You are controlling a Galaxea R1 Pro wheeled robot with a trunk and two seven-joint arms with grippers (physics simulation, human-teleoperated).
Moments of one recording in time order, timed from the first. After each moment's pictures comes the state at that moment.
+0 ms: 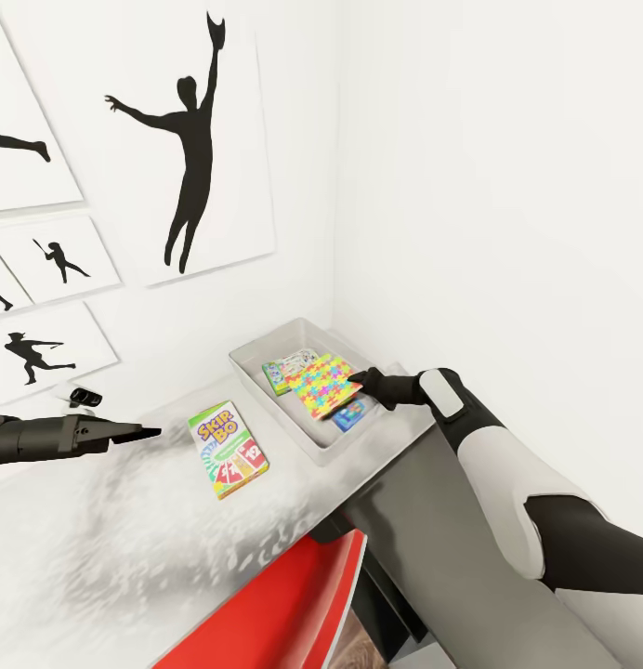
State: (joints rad) left arm -0.67 0.67 -0.04 -1.19 0.50 1.04 -1.57; right arm -1.15 0.05 0.02 -0.46 -0.81 0.76 0.04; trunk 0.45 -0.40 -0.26
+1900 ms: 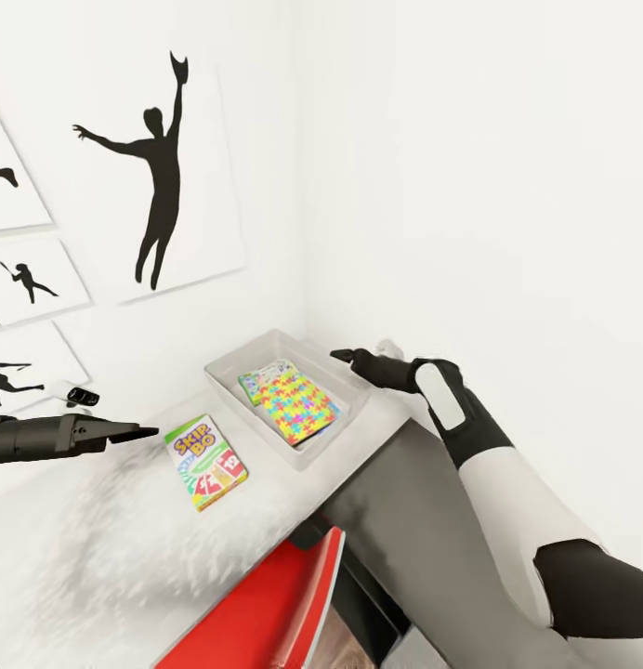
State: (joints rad) left arm -0.67 0.68 -0.04 -1.18 0.50 1.04 -1.57; right arm -1.04 0.04 0.15 -0.84 -0.82 0.73 0.12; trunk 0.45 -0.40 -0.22
